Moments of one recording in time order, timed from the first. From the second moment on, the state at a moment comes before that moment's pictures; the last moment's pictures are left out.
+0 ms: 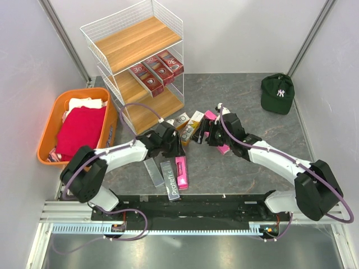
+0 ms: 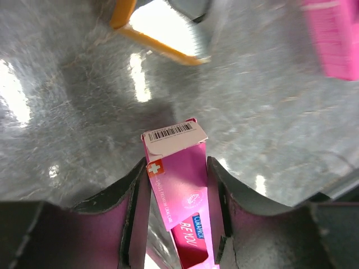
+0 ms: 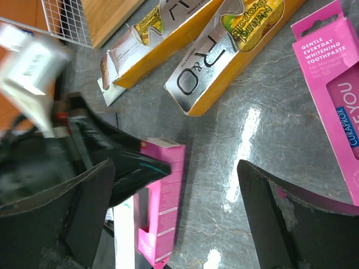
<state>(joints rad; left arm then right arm) -0.72 1.55 0.82 -0.18 0.07 -0.72 0.59 1.33 0.78 -0.02 -0.15 0.69</state>
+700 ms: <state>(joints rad) -0.39 0.96 0.44 0.02 0.16 -0.91 0.87 1.21 0.79 -0.04 0.06 0.62</state>
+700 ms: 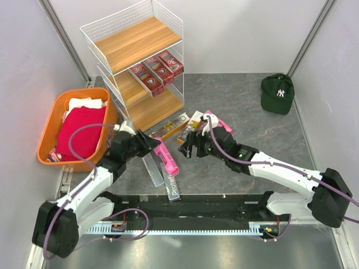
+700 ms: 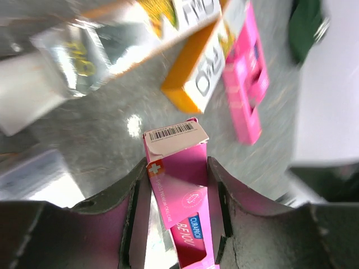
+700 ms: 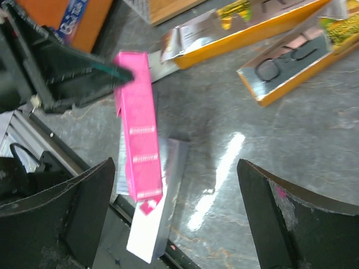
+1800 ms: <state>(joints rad) -0.12 0.87 0.15 0.61 0.43 -1.35 1.14 1.35 0.76 0.23 0.29 0.63</state>
